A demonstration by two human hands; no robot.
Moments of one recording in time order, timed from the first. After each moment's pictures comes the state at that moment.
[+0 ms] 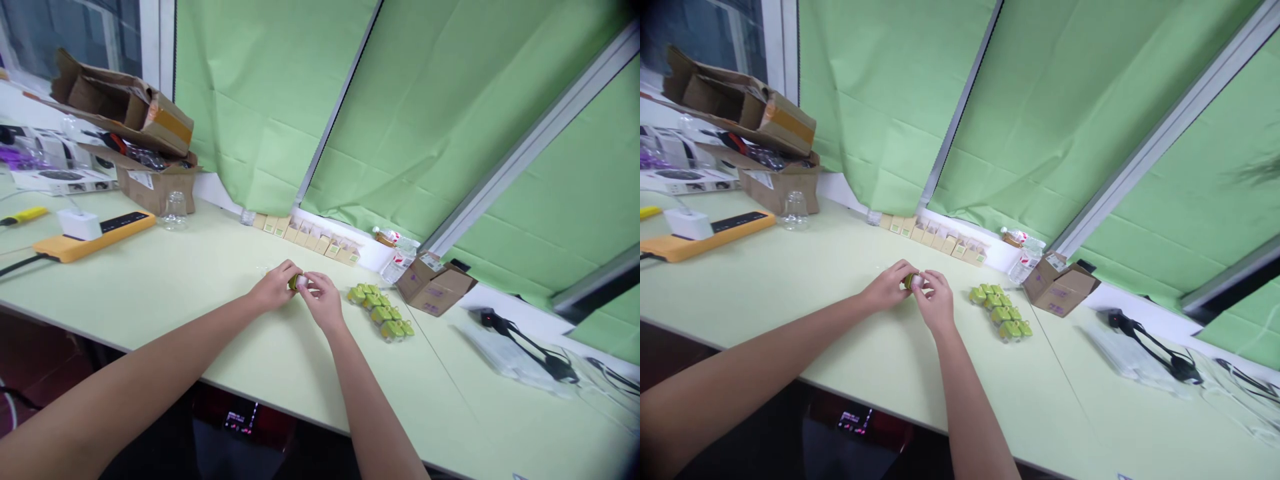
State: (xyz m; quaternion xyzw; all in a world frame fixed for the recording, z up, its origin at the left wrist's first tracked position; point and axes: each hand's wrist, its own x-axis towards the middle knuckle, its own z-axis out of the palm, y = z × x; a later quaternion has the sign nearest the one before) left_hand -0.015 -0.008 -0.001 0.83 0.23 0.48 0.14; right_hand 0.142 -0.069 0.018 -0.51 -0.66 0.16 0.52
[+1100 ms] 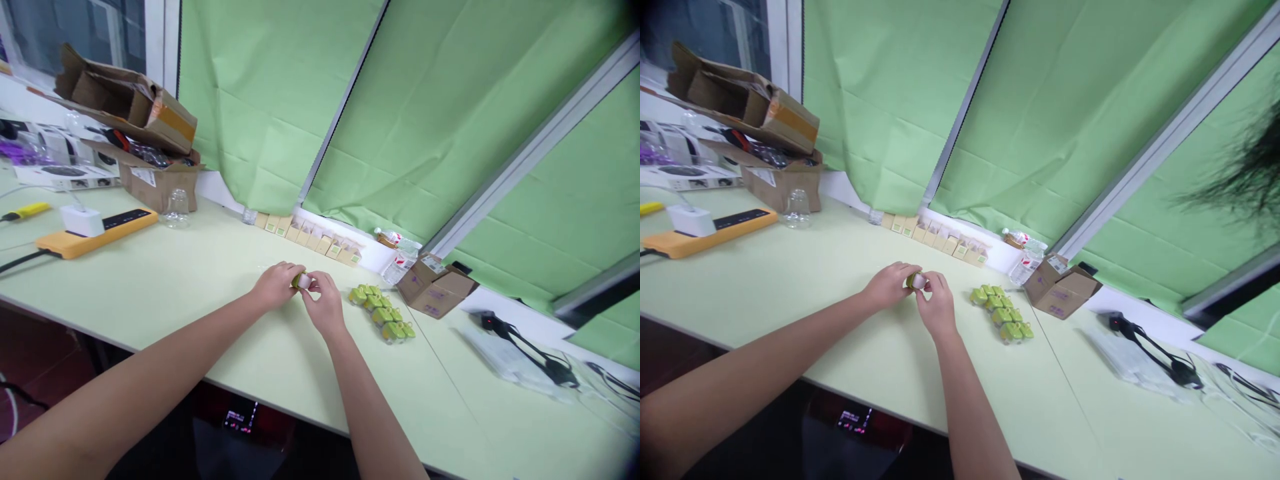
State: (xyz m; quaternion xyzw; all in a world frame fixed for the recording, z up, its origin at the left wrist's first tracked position) left_hand -0.013 -0.009 0.007 0.85 0.32 0.42 0.04; right_hand 0.137 -0.078 0.026 -0.49 -0.73 0.04 0.48
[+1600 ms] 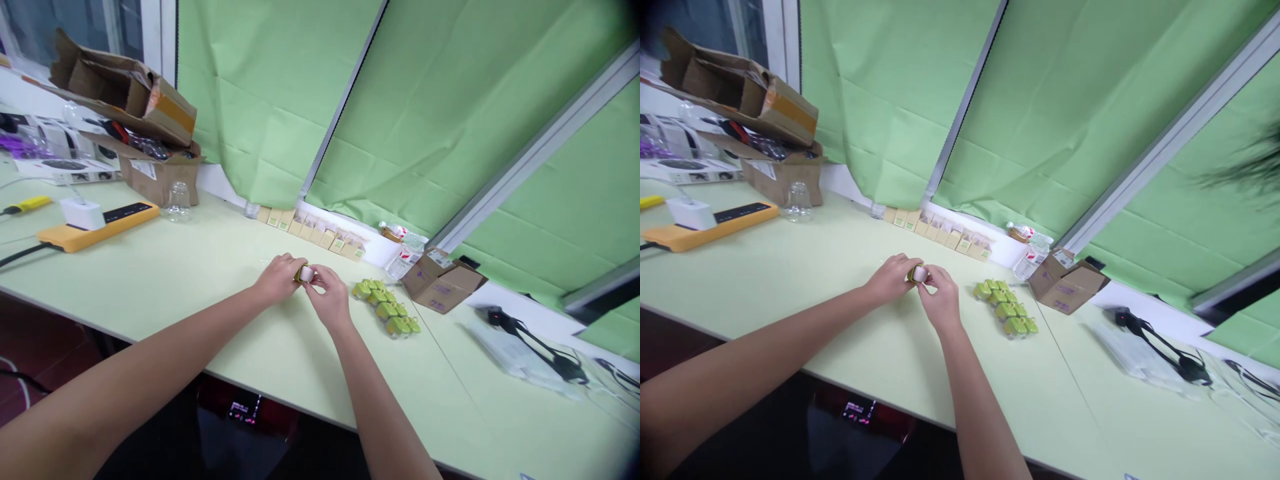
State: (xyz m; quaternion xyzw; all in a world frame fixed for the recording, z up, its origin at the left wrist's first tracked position) left_hand -0.015 -0.008 0.006 0.85 0.32 0.42 0.03; right_hand 0.134 -0.080 0.029 -0.48 -0.71 0.08 0.51
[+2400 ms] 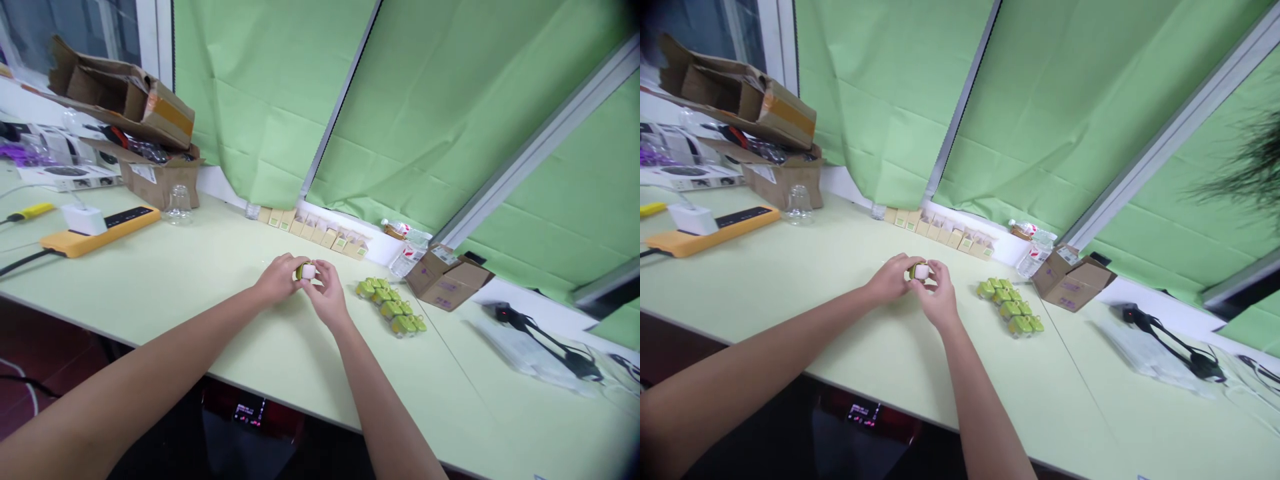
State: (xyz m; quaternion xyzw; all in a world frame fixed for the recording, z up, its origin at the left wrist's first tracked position) left_hand -0.019 -0.010 0.011 0.83 0.31 0.44 0.13; right_hand 0.129 -0.073 0.019 -0.48 -0.64 0.24 0.55
